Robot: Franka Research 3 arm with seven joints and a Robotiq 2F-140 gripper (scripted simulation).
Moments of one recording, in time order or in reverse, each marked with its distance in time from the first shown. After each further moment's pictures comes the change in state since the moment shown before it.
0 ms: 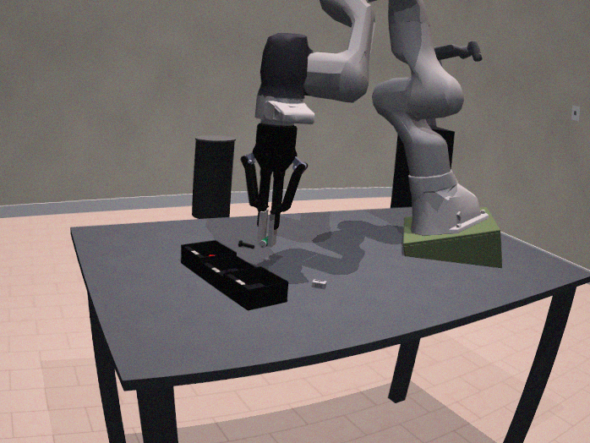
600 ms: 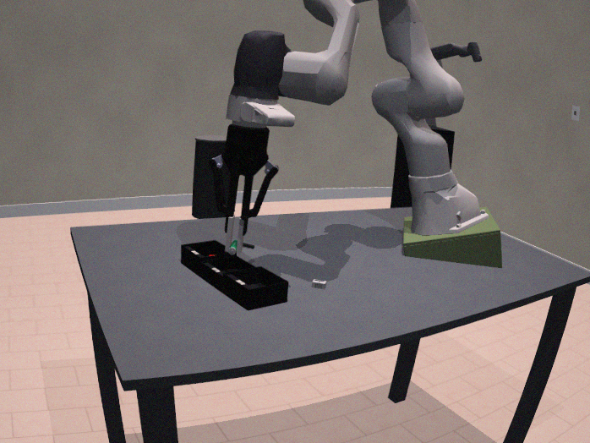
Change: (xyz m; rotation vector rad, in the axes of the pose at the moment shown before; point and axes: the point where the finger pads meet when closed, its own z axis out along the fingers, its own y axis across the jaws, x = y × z) arm 0.067 0.039 0.002 -0.041 0.010 -0.266
